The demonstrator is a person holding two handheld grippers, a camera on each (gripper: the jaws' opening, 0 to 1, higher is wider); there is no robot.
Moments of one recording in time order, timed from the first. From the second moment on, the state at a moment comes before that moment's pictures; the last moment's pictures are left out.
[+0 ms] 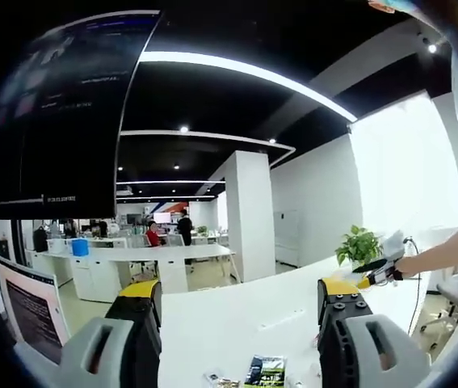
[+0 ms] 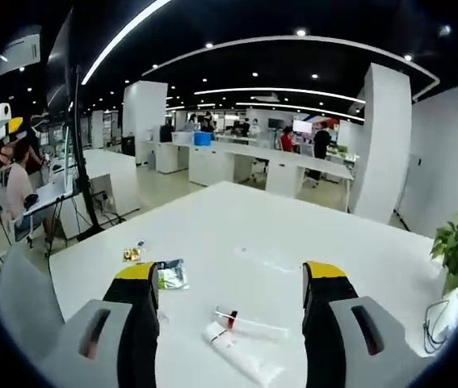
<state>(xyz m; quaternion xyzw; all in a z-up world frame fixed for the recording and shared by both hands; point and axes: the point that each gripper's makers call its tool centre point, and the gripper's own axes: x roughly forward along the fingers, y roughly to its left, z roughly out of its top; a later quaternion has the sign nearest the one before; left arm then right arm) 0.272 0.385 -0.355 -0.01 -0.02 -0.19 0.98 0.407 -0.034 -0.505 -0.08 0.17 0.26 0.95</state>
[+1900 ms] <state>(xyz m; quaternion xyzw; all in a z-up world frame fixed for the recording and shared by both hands) 0.274 0.344 -0.433 -0.01 0.07 -0.22 0.97 0.405 -0.069 -0.712 -0.19 0.44 0.32 0.82</state>
